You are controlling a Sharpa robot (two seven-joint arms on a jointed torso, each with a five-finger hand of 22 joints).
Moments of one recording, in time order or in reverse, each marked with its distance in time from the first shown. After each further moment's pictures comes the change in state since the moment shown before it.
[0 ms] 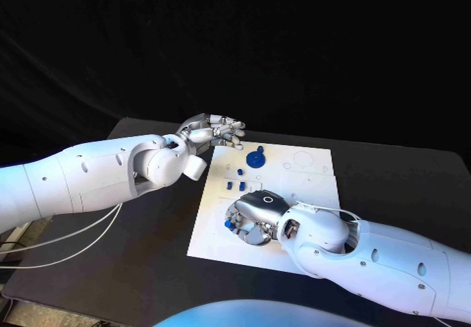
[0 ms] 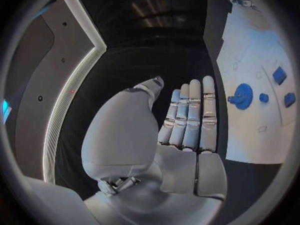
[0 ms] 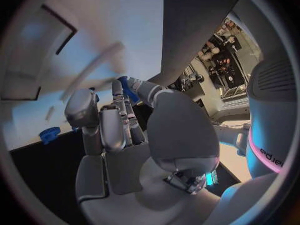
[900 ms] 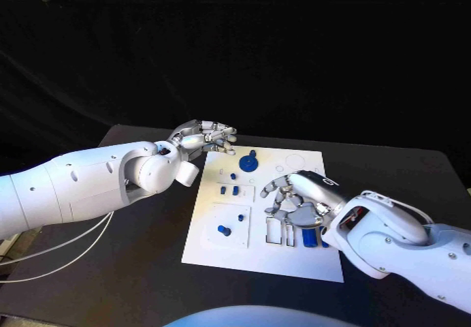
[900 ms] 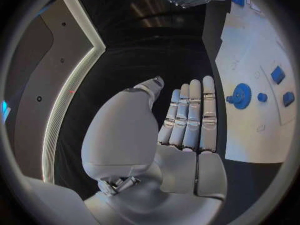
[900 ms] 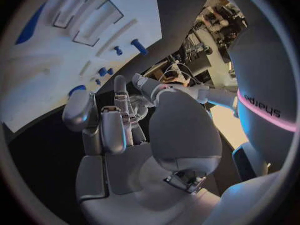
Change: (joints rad) left arm 0.000 -0.005 -0.005 -0.003 0.000 0.001 -0.008; left_hand 0.000 0.000 0.000 0.000 0.000 0.000 0.000 0.000 0.001 0.000 0.000 0.000 0.000 0.000 0.000 0.000 0.000 0.000 0.000 0.000 0.000 -0.001; right arm 0.085 -0.357 0.026 0.202 0.318 -0.211 0.120; right_hand -0.035 -0.011 -0.135 0.049 0.107 0.024 -0.026 0.060 0.035 0.114 -0.037 0.215 0.166 0.004 -0.022 0.041 0.052 -0.016 0.023 -0.023 0.053 0.000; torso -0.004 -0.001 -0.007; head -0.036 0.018
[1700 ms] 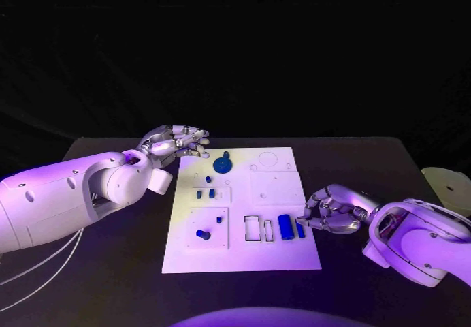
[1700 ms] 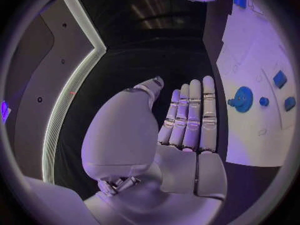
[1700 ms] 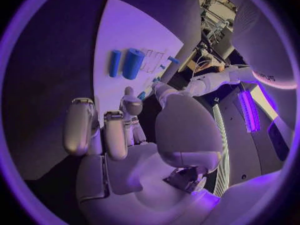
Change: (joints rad) left arm 0.000 -0.006 -0.005 0.004 0.000 -0.001 0.002; left_hand 0.000 0.000 -0.003 0.003 0.000 -0.004 -0.004 0.000 0.001 -0.004 0.004 0.004 0.001 0.000 0.000 0.000 -0.001 0.000 0.000 0.000 0.000 -0.001; right arm -0.038 -0.291 -0.024 0.089 0.155 0.100 -0.197; right_hand -0.125 0.002 -0.218 0.252 0.048 -0.050 -0.040 0.218 0.247 -0.022 -0.036 0.724 0.805 -0.002 -0.023 0.090 0.145 -0.031 0.069 -0.026 0.174 0.000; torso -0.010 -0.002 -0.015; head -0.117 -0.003
